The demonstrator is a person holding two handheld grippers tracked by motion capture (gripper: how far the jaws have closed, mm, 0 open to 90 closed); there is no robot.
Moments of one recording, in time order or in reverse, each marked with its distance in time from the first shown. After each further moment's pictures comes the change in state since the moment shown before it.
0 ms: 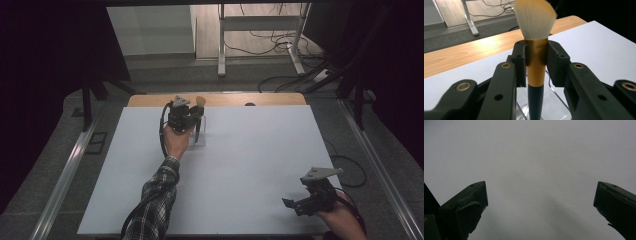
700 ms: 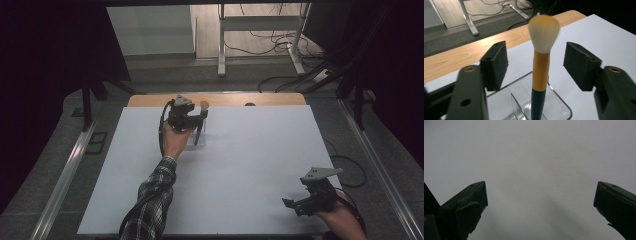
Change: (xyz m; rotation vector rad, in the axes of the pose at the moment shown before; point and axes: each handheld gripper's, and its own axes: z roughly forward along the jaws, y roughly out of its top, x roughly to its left) left arm -0.001 0.006 -0.003 0.032 -0.005 0.051; right arm 0.000 0.000 0.000 -0.001 -0.001 -0.001
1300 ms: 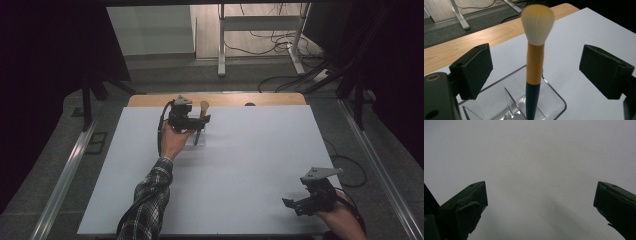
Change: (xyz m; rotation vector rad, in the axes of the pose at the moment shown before) left arm 0.003 0.000 0.000 0.043 -0.086 -0.008; right arm 0.000 0.000 0.000 0.000 -0.002 0.001
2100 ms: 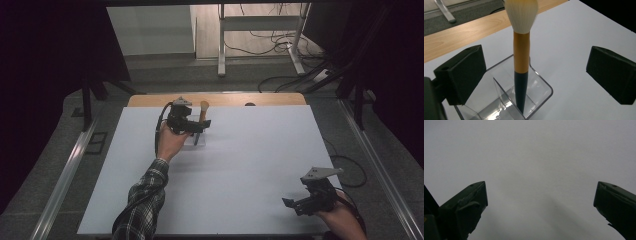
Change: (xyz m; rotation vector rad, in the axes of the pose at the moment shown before) left arm -0.002 0.000 -0.008 0.078 -0.060 0.024; right arm 0.000 0.000 0.000 0.001 -0.003 0.007
